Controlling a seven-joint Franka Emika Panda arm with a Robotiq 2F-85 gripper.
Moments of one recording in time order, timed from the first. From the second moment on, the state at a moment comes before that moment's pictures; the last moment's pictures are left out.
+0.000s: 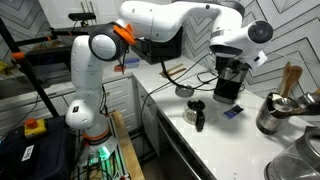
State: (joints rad) arm -0.27 0.31 -0.19 -1.47 1.03 2.00 -0.07
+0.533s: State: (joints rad) arm -0.27 0.32 -0.19 -1.47 1.04 2.00 -0.08
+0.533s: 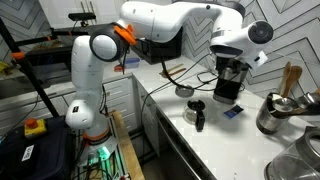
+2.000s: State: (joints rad) arm -0.25 0.43 -0.11 -1.14 0.95 2.00 -0.08
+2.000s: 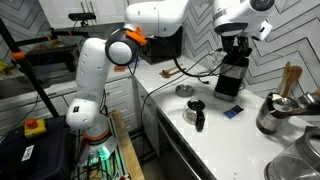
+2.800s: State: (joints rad) arm -0.22 0.49 -0.11 -1.02 0.86 2.00 -0.14
